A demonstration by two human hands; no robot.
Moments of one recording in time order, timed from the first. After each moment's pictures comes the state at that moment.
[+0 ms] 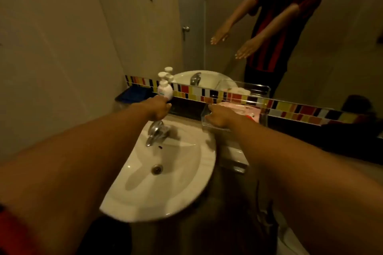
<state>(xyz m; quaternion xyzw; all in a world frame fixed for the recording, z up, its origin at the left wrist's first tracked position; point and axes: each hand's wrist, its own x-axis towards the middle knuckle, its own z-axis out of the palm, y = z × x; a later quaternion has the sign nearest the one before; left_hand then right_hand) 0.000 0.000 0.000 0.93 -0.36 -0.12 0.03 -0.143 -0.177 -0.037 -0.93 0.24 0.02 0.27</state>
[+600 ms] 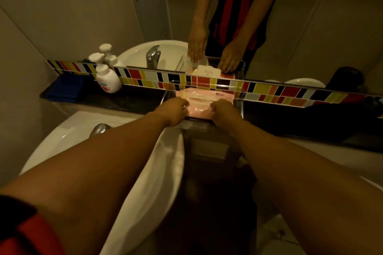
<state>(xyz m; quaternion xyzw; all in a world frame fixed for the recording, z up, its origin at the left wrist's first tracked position) -0.002 -0.223 -0.125 0.86 -0.47 -0.16 0.09 -0.134 -0.351 -0.155 -0.91 0.35 -0.01 0.22</state>
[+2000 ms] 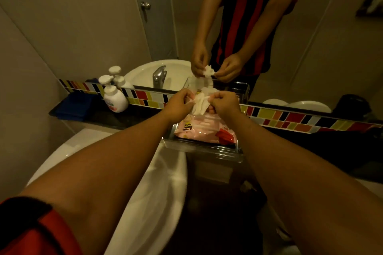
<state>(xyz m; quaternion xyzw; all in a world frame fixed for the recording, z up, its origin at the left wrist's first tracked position) 0.030 -0.257 -0.080 0.79 -0.39 -0.22 0.42 -0.085 -0.373 -0.083 -0.67 0.38 -0.25 0.60</state>
